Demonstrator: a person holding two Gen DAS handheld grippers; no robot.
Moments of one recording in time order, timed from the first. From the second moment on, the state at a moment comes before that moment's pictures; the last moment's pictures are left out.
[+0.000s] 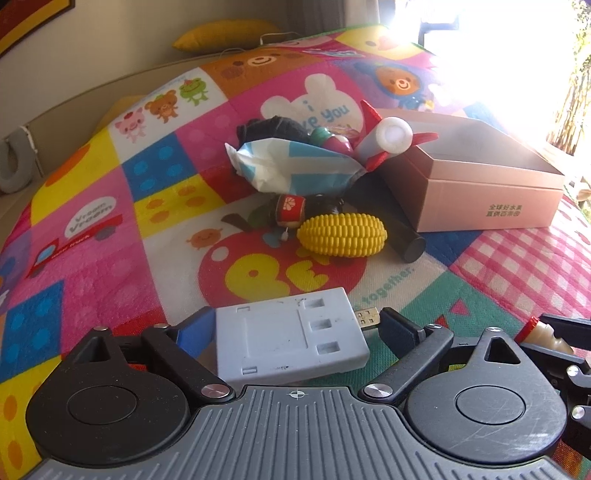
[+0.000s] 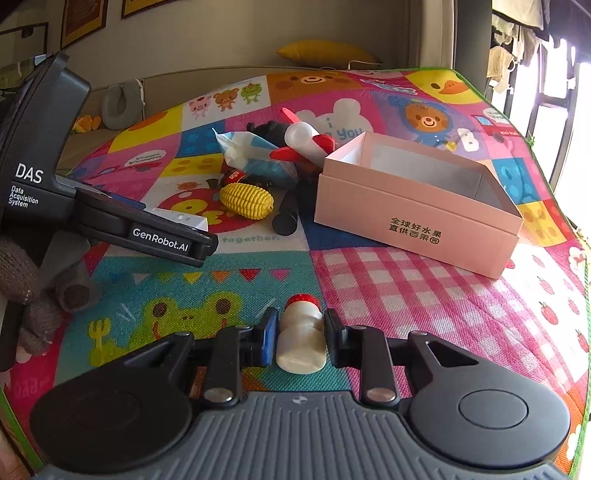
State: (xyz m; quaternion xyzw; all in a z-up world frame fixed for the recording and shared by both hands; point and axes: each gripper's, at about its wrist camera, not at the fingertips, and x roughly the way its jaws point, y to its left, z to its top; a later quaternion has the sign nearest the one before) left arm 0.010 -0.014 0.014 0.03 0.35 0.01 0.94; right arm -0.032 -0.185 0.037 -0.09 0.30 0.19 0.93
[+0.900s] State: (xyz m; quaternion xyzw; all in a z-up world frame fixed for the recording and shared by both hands) left arm 0.120 -0.111 0.128 0.09 0.17 -0.11 0.98; right arm 0.114 -0.287 0.228 -0.04 0.15 0.10 0.98
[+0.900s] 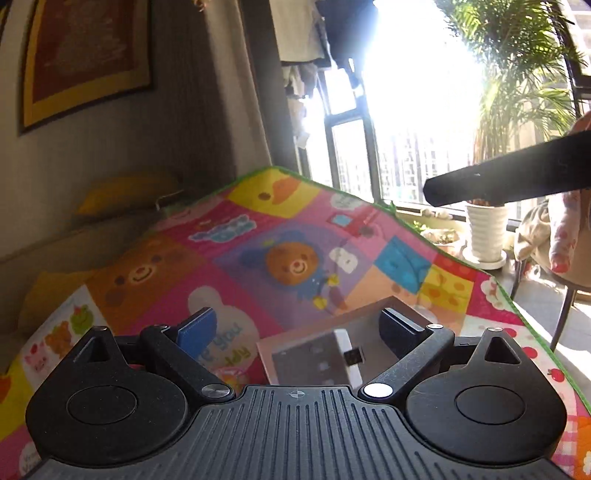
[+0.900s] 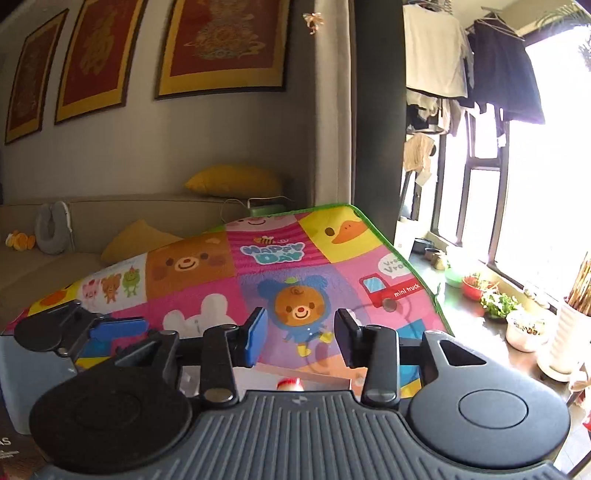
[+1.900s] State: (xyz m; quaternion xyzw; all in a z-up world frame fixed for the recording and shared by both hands) left arm -0.020 0.052 0.021 -0.02 0.29 0.01 0.96; right arm 0.049 -0.082 0.084 -0.22 0.21 0.26 0.92
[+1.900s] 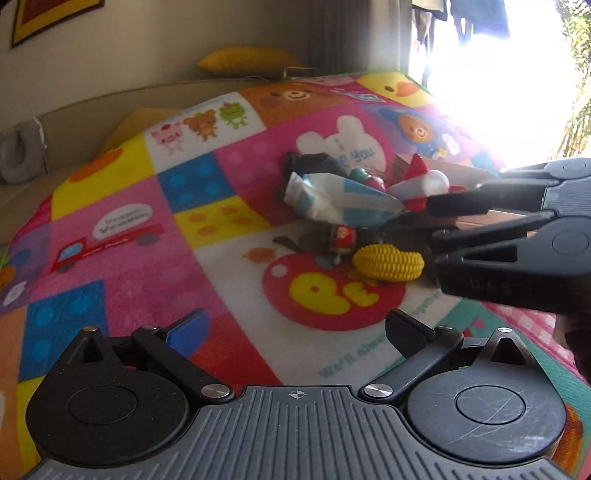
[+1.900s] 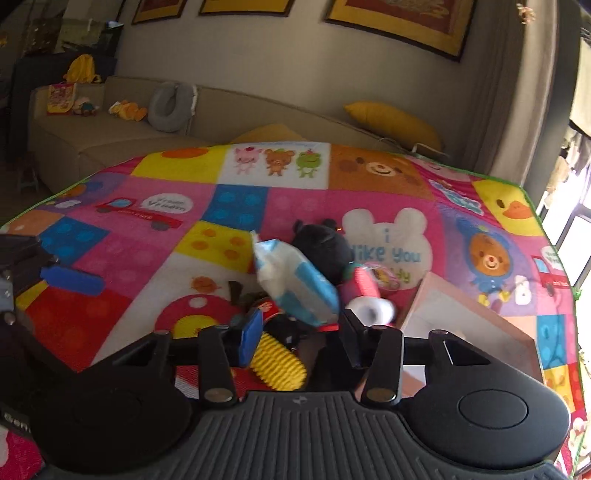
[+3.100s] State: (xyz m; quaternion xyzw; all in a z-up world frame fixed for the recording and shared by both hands) left arm -0.029 0.048 0.003 -0.02 0.31 -0.04 0.95; right arm 0.112 -0.044 0.046 -0.21 0.29 0.24 0.91
